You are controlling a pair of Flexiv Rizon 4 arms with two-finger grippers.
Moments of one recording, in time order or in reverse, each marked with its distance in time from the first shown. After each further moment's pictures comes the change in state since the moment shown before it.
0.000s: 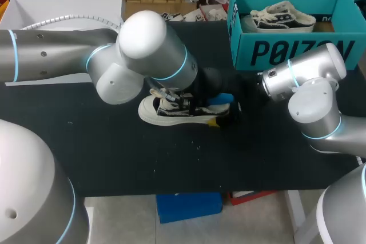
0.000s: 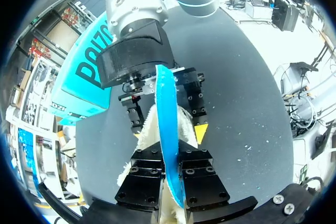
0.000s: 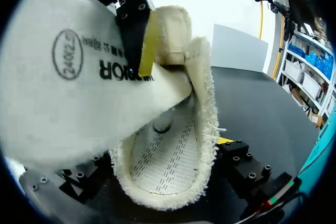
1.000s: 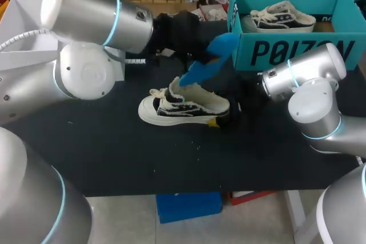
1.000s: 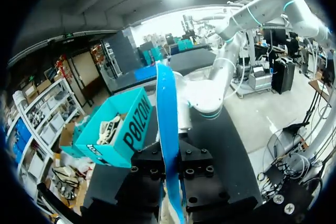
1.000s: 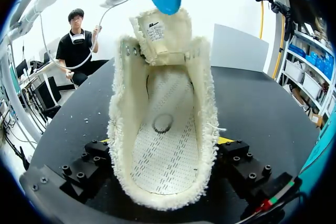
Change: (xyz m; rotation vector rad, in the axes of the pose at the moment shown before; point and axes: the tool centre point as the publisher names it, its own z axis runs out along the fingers) left arm -0.054 -0.082 -0.159 0.591 -0.046 -0.179; right arm 0.000 0.000 0.000 0.001 0.000 0.000
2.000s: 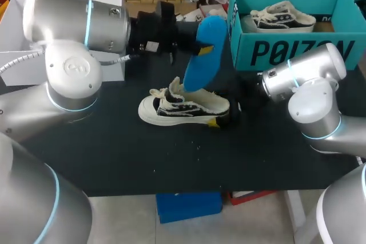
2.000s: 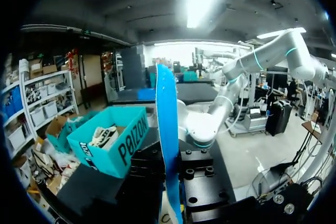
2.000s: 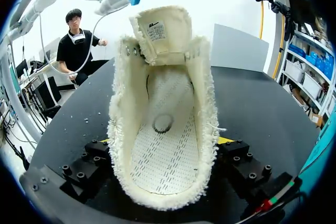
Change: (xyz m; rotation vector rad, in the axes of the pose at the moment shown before) left arm -0.009 -0.016 -0.026 0.255 0.047 -0.237; right arm 0.000 0.000 0.000 0.000 0.000 0.000
